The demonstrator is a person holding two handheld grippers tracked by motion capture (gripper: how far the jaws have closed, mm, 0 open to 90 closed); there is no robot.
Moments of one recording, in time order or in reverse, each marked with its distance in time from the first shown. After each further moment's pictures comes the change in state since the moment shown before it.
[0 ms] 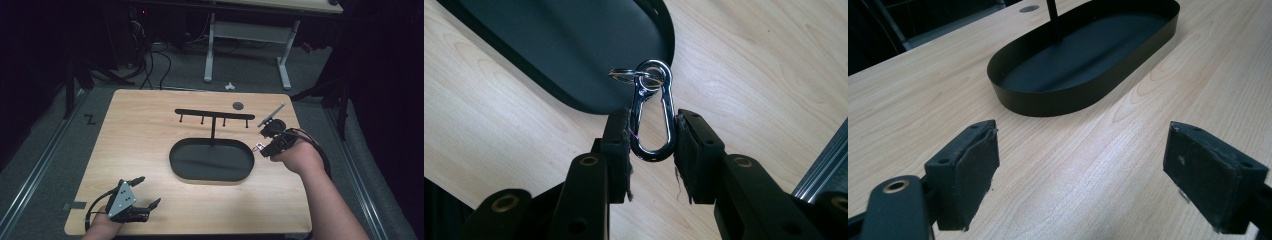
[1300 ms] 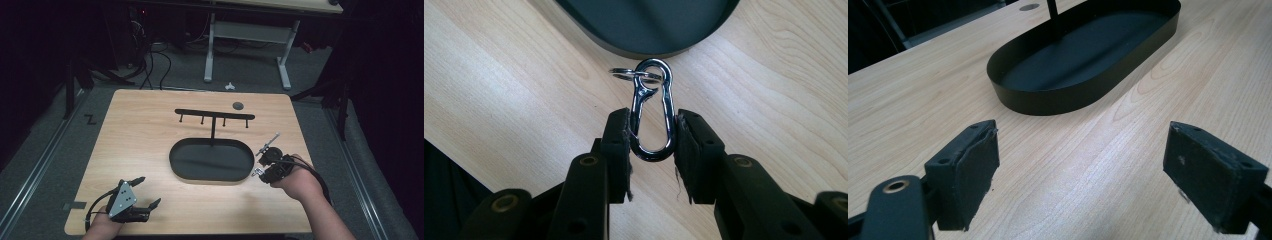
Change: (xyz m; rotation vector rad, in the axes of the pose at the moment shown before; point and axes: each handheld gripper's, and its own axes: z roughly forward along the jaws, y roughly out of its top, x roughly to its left) left arm -0.001 0.000 0.001 0.005 0.001 -0.001; right arm 0.026 -0.049 0.045 0.052 0.047 -0.083
